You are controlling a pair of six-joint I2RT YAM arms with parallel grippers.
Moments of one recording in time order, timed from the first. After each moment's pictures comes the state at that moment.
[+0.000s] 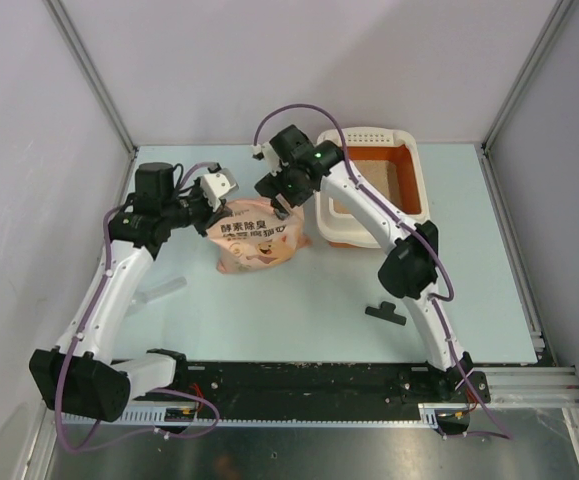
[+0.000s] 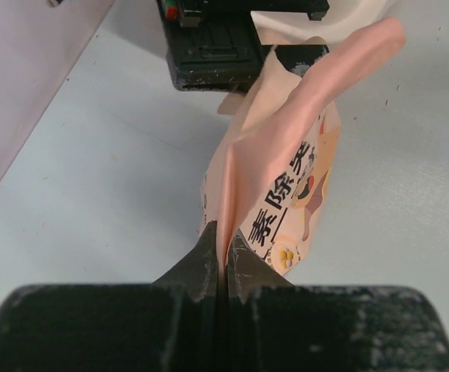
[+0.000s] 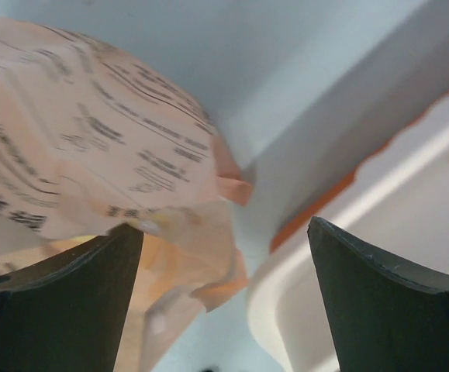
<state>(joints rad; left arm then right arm) -0.17 1.18 1.18 -0.60 0.62 0.66 0.72 2.29 2.45 -1.12 -0.05 -0.11</state>
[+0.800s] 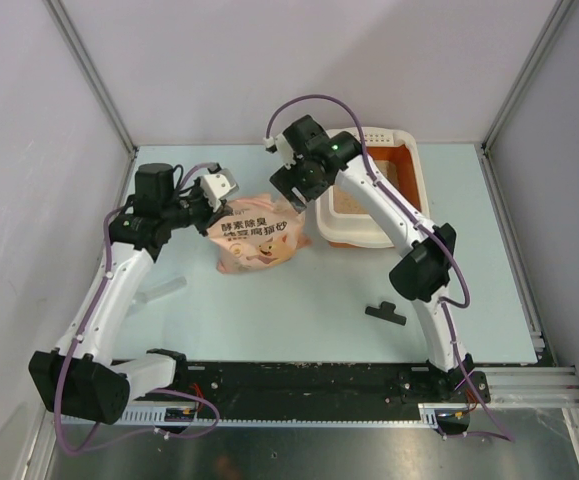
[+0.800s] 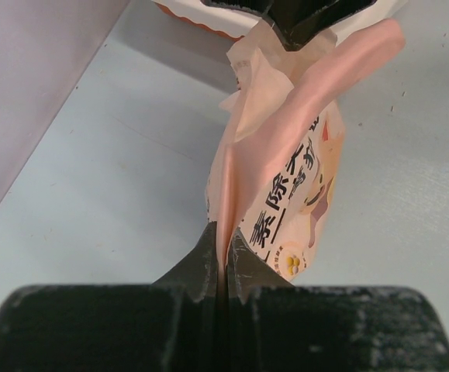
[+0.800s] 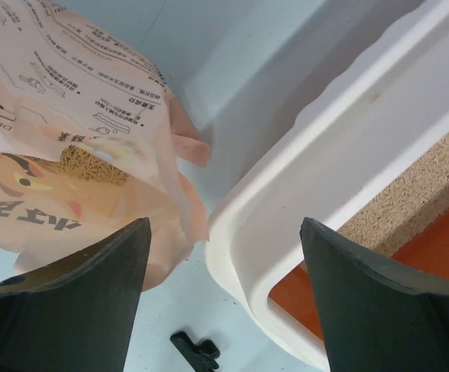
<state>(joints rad) -0.18 1.16 1.16 -0.57 0.62 0.65 0.70 2.18 2.40 -1.20 0.08 -0.16</state>
